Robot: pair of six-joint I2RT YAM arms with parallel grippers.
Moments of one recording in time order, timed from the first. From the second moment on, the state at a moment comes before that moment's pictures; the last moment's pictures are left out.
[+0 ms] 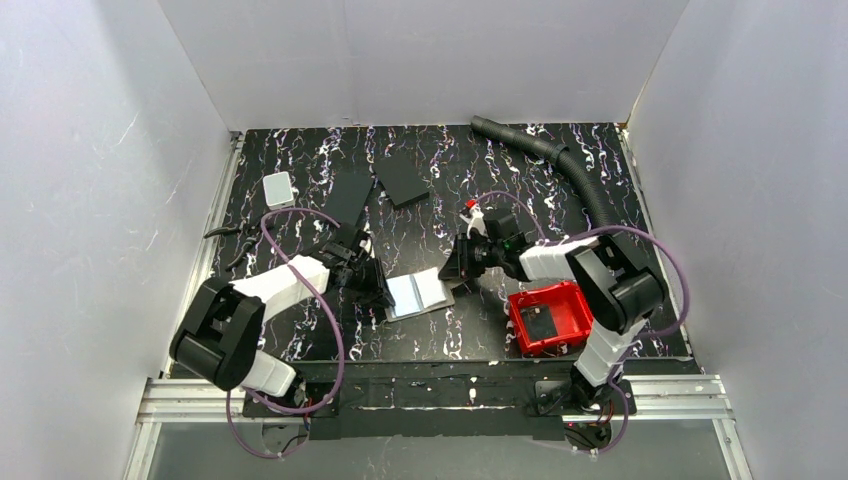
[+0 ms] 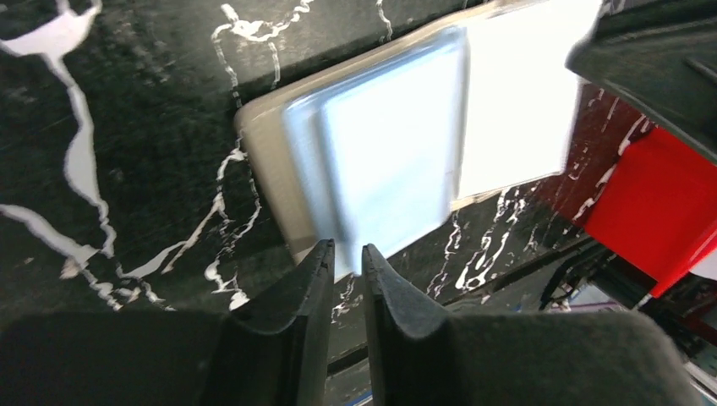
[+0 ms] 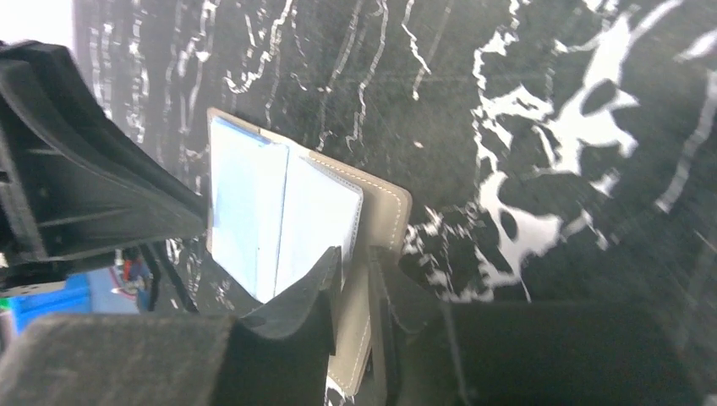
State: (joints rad) left arm -0.49 1.46 0.70 -0.37 0.33 -0.71; right arm 0.56 1.81 0.75 0.37 -0.60 0.55
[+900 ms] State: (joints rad) left arm -0.61 1.26 0.99 -0.57 0.48 -0.70; right arm 0.28 1.02 1.02 -0.77 -0.04 0.42
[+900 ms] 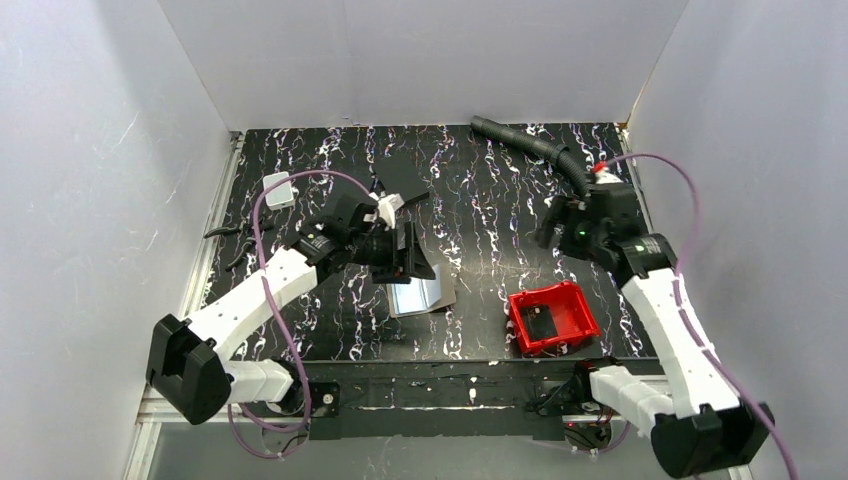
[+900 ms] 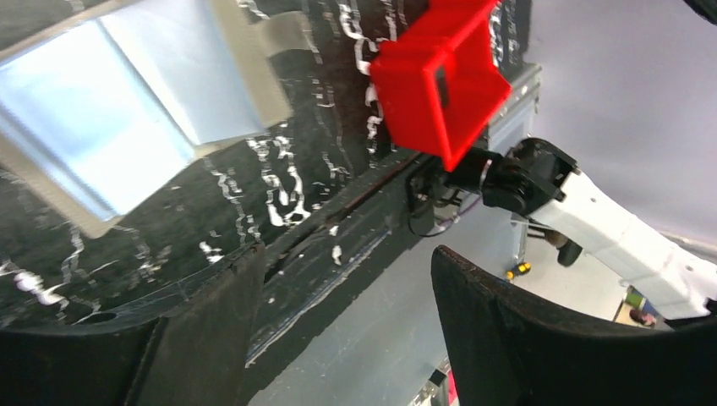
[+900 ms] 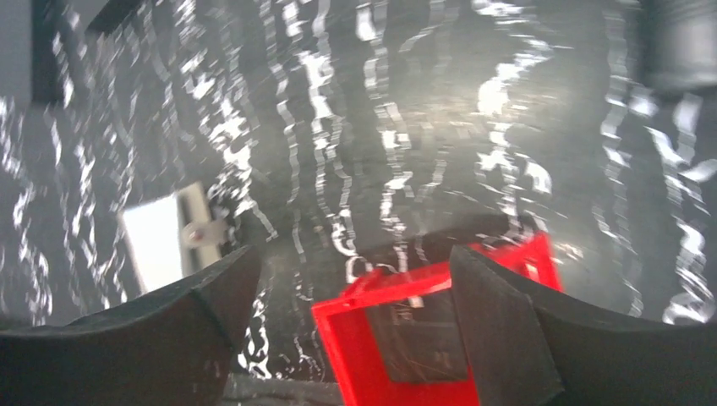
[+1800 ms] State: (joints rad) left arm -0.78 1.47 1.03 -0.48 0.41 -0.73; right arm 0.14 0.85 0.53 -0.68 -0.39 0.70
